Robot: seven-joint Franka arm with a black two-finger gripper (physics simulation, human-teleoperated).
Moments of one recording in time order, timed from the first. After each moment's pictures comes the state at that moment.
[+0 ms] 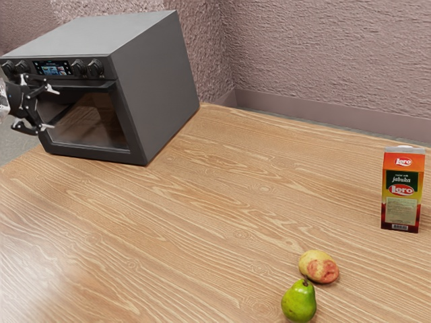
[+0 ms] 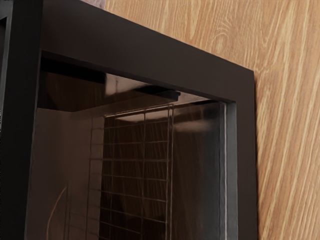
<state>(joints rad) 0.47 0.40 0.45 -1.30 -0.91 2.15 2.54</state>
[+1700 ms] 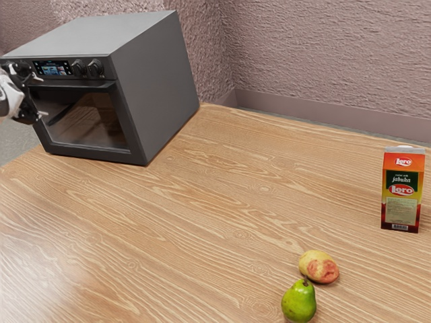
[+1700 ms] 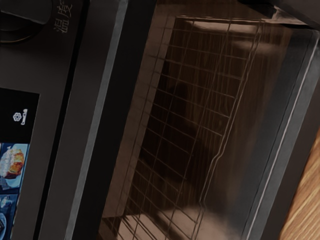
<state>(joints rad) 0.47 0.35 0.36 -1.39 -0.68 2.53 2.13</state>
